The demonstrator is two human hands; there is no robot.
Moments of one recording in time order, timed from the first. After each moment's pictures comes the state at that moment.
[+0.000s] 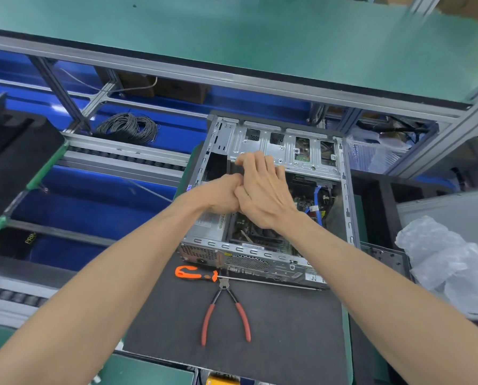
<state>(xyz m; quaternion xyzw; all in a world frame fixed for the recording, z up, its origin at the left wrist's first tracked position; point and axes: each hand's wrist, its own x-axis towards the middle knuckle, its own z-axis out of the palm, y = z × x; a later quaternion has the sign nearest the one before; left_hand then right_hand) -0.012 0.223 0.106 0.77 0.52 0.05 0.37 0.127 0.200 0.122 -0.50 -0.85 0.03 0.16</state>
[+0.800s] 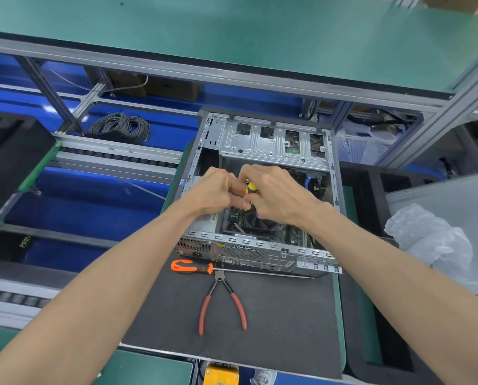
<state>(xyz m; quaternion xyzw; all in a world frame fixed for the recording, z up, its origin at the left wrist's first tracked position) -0.009 0.199 0.101 0.75 0.48 0.21 0.41 0.169 0.185 0.152 -0.41 -0.90 0.11 0.08</state>
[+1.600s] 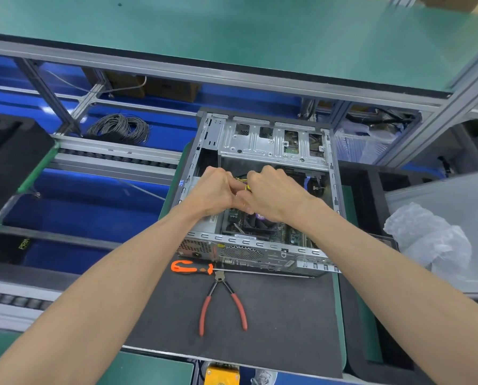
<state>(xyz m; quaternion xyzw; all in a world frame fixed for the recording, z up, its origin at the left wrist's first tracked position) -0.004 0.197 0.100 0.75 0.50 0.25 0.37 0.156 0.184 0.157 -0.50 -0.86 0.08 -0.02</state>
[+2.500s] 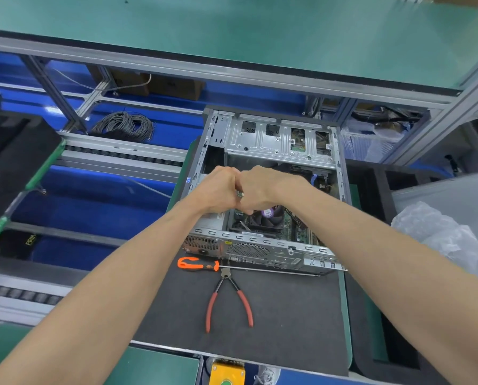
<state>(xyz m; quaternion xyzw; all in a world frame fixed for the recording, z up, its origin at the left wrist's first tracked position) -0.011 0.200 0.101 0.78 0.50 0.19 0.33 0.121 0.204 0.165 -0.49 -0.83 0.19 -0.19</state>
